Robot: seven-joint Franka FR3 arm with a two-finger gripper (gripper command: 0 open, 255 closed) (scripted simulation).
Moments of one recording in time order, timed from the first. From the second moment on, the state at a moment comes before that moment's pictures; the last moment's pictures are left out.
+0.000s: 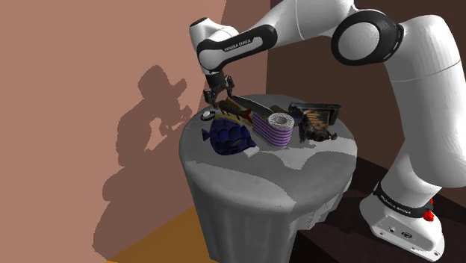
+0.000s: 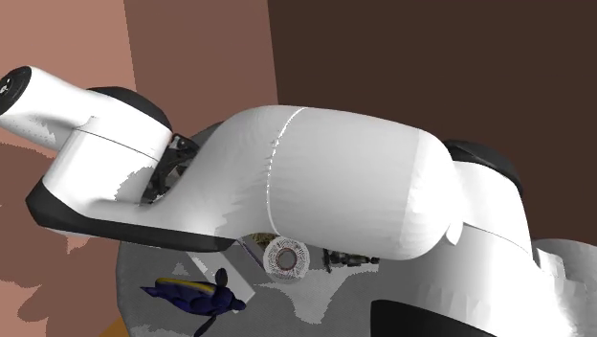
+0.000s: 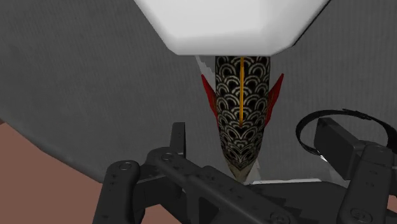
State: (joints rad) arm 0.09 0.58 0.15 -1.30 -0.29 1.80 0.35
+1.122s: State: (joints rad) arm 0.09 0.57 0.15 -1.31 -0.28 1.80 0.35
